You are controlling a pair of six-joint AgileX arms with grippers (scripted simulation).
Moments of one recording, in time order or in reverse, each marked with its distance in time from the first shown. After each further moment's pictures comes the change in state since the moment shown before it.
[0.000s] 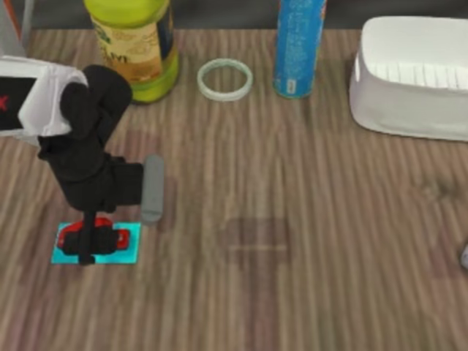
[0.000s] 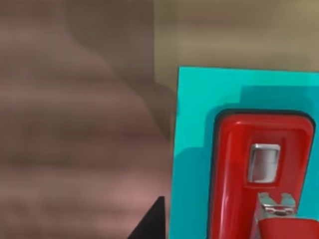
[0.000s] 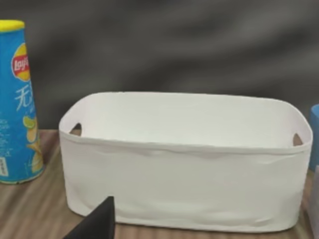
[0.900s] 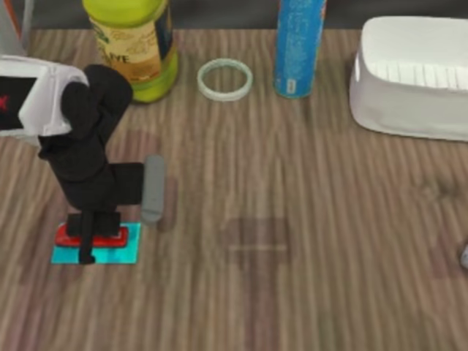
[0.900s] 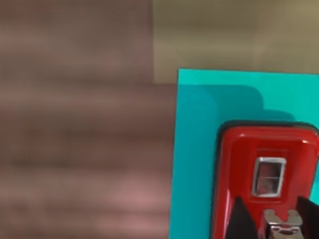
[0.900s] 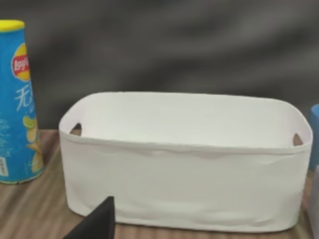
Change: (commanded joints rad) left arm 0.000 0.000 0.000 0.000 0.000 0.000; right arm 0.000 0.000 0.000 0.000 0.000 0.000
